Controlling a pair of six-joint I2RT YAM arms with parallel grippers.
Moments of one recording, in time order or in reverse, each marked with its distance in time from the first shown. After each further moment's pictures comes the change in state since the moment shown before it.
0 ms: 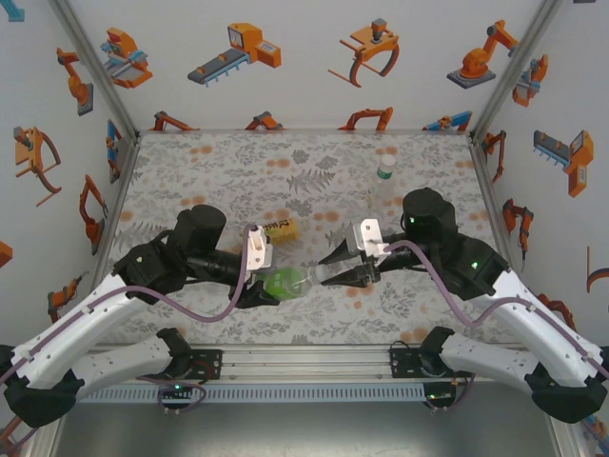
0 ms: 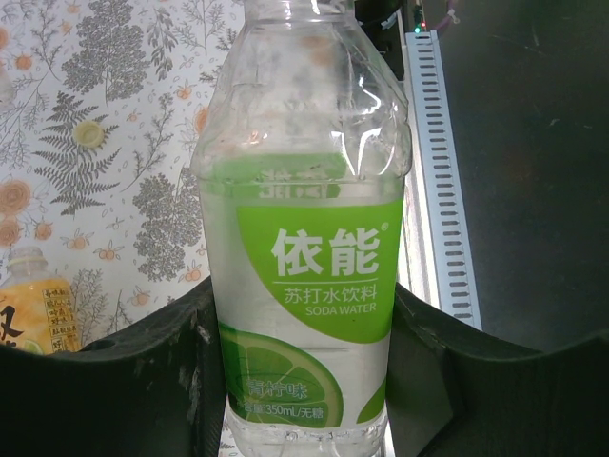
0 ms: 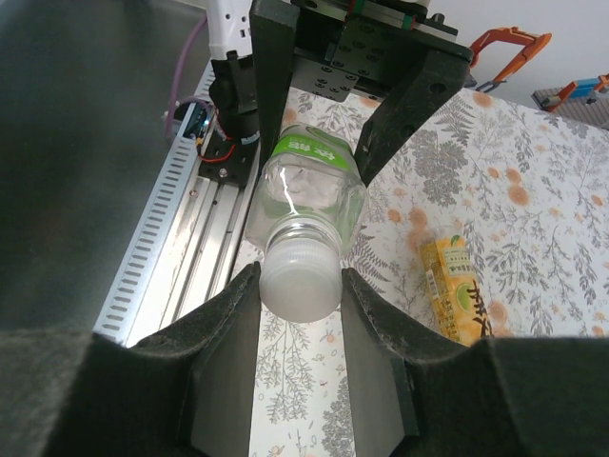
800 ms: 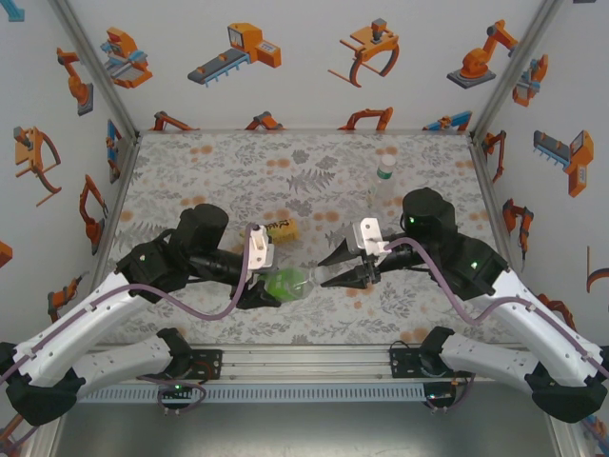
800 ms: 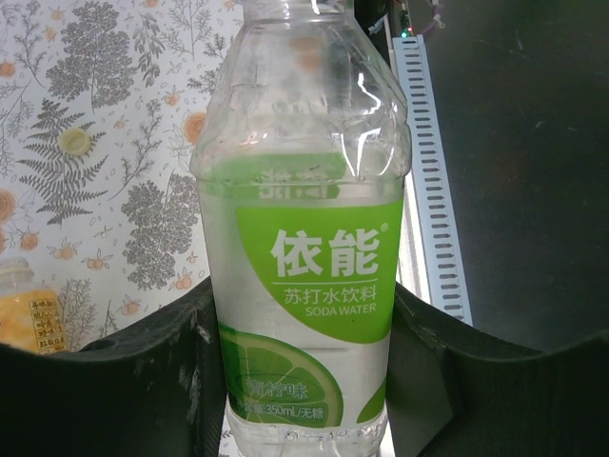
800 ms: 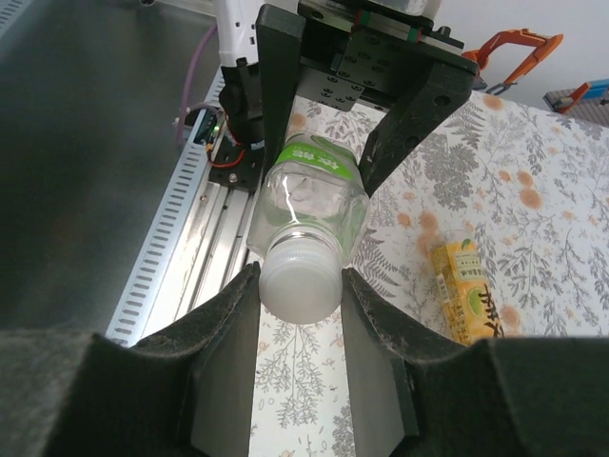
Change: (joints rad) left arm -0.002 0.014 0.000 0.004 0.033 -0.003; right arm 0.004 0.002 0.000 0.008 -0.019 0.029
